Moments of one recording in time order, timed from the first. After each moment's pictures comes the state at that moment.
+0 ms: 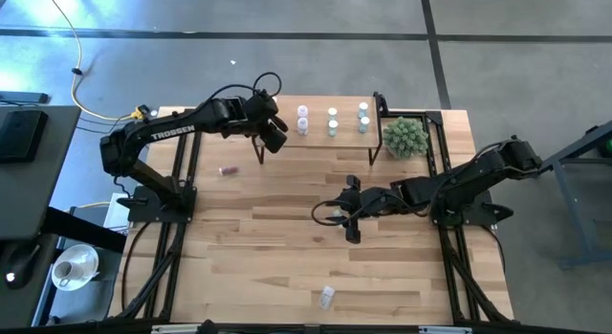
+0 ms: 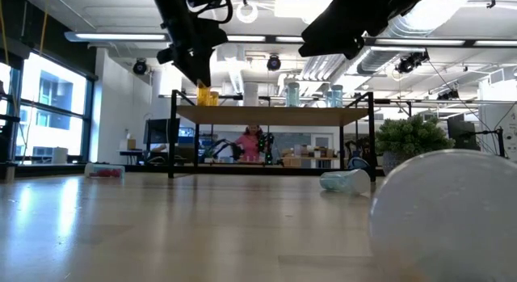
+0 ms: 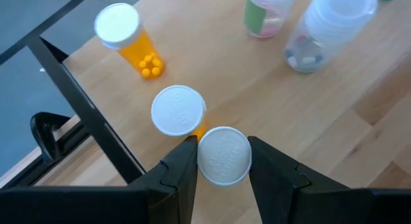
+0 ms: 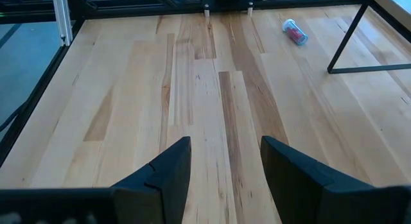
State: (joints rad) left arm 0.54 1.49 1.34 -0.86 -0.30 -0.30; right arm 0.26 1.39 0.86 -0.01 0.24 0.18
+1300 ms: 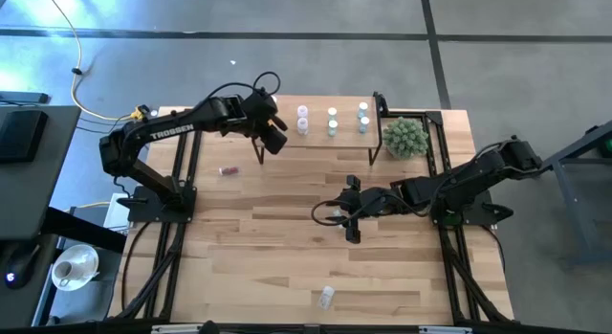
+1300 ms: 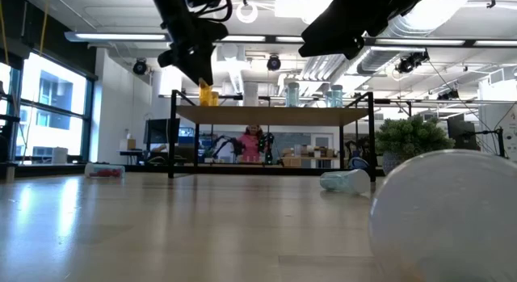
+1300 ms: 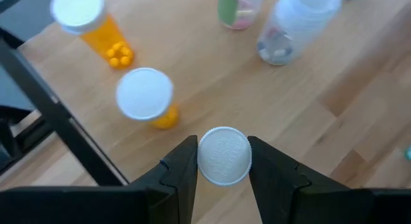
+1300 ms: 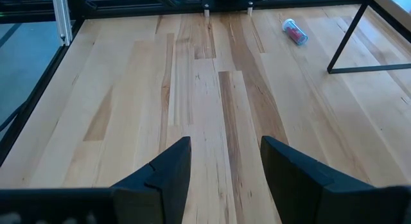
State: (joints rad) left arm 0.56 1.49 1.34 -0.87 -0.18 -0.32; right arm 0.26 1.39 0.86 -0.01 0.24 0.18
